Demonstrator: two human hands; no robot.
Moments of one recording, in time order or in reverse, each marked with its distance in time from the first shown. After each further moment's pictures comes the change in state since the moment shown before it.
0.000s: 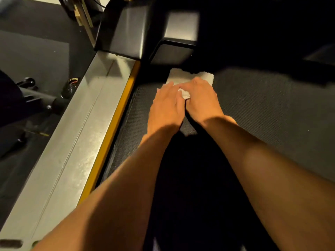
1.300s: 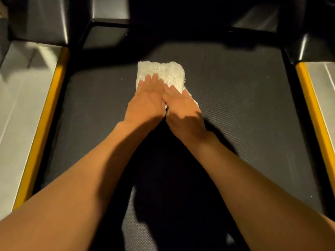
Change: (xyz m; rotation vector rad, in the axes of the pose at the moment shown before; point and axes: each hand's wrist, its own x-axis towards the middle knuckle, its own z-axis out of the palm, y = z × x) left_hand -0.020 0.058 0.056 0.477 -0.376 0.255; right_hand -0.116 0.049 -0.031 0.043 -0.001 0.062
